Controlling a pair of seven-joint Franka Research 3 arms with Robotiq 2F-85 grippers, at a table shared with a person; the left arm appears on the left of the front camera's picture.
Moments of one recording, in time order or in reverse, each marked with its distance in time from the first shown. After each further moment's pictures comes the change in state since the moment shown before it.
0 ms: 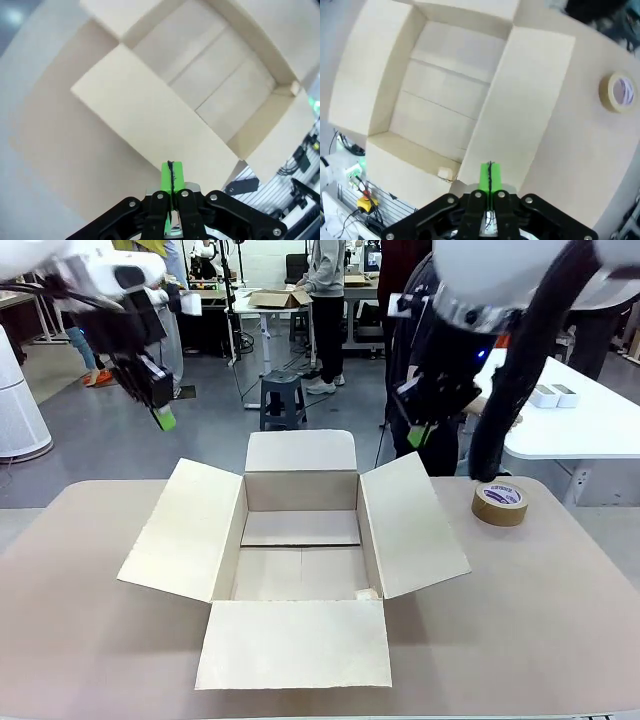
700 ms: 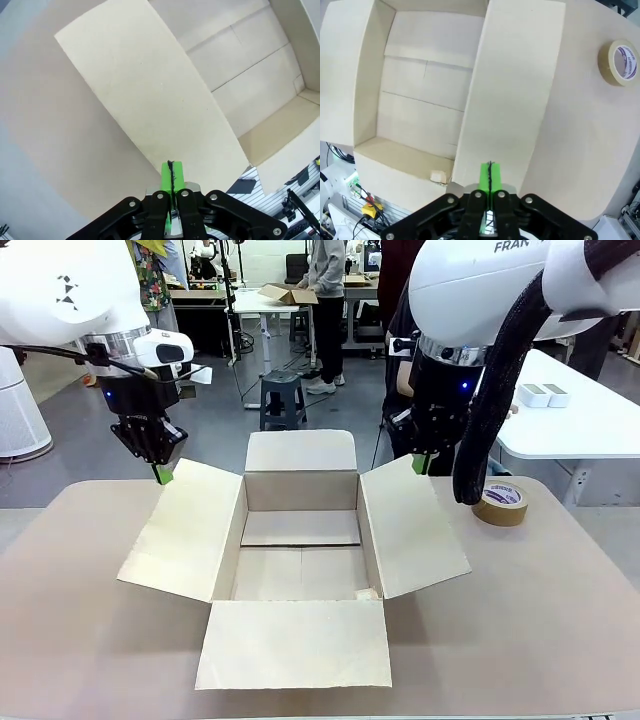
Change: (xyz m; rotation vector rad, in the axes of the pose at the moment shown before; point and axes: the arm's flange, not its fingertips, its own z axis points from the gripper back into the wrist) left arm -0.014 -0.006 -0.059 0.058 0.113 0.157; right arm 0.004 -0.006 -0.031 -0.028 0.080 -0.087
